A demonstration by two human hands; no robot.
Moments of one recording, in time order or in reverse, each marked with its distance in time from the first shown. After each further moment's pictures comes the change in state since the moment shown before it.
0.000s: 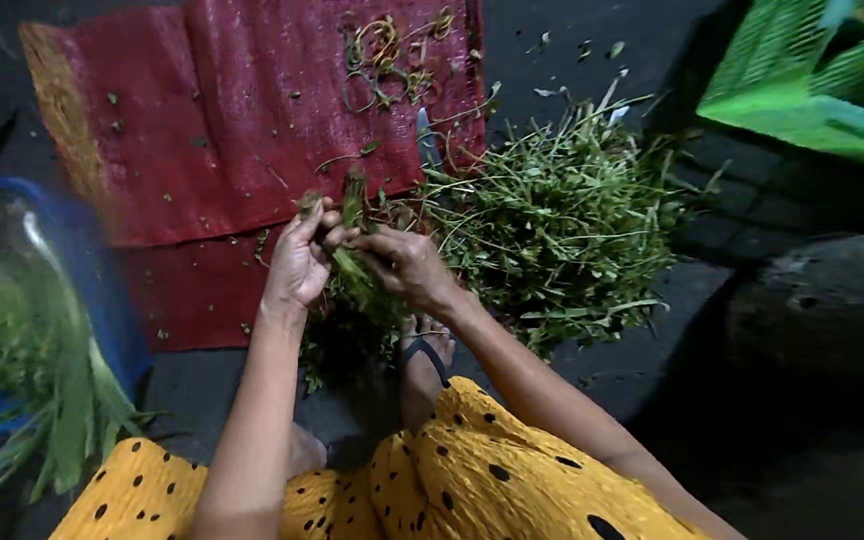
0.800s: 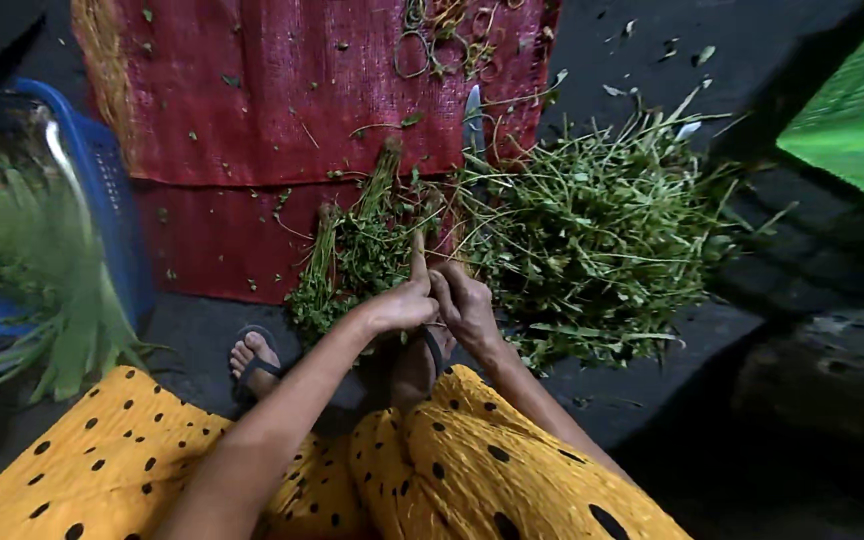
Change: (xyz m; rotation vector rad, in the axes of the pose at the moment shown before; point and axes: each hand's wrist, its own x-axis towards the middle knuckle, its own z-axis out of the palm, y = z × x) left_hand -0.040 -0.070 0.046 1.202 -0.374 -0.588; right_hand -0.094 0.024 0.002 0.048 0.034 0.232
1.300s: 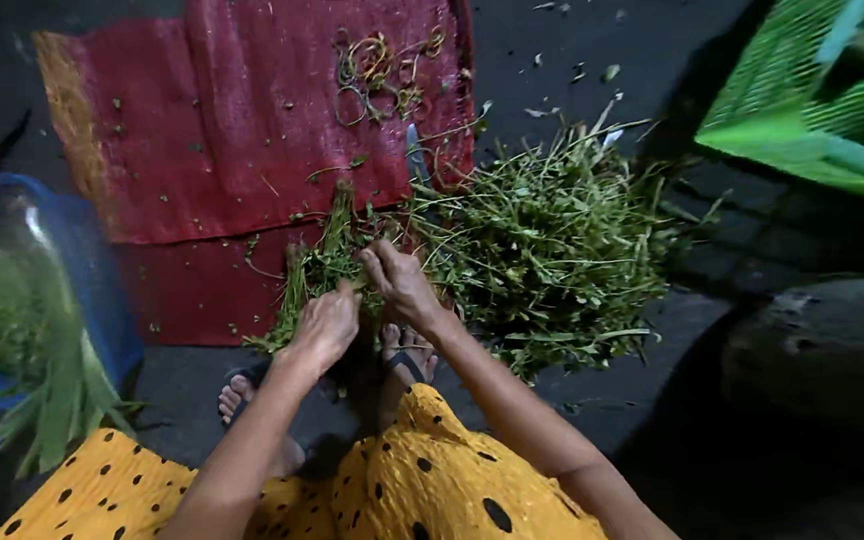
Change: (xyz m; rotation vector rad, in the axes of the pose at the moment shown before) left_hand -0.018 -0.005 -0.018 0.575 0.429 -0.096; right_hand 0.072 -0.020 -0.001 0.071 -0.064 0.091
